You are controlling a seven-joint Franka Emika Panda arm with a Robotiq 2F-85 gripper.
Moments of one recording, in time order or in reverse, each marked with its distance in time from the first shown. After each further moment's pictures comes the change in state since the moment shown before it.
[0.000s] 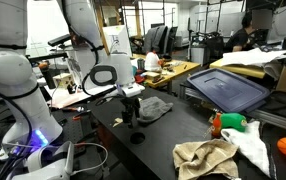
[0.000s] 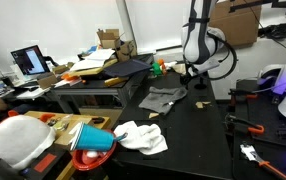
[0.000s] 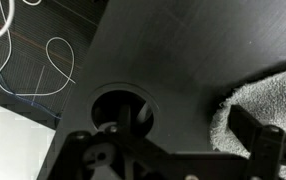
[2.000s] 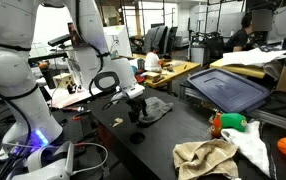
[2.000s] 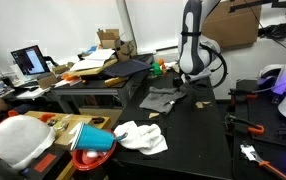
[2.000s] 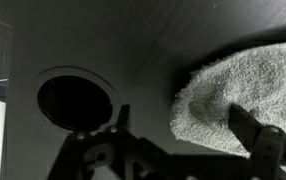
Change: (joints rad) arm -0.091 0.126 0.169 0.064 0.116 0.219 0.022
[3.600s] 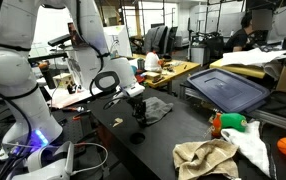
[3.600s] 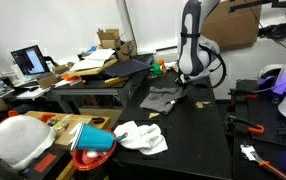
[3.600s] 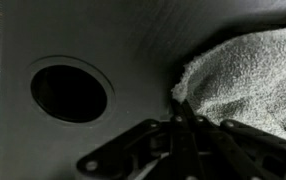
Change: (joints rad) arm 0.049 0.014 -0.033 0.004 0.016 0.030 -0.002
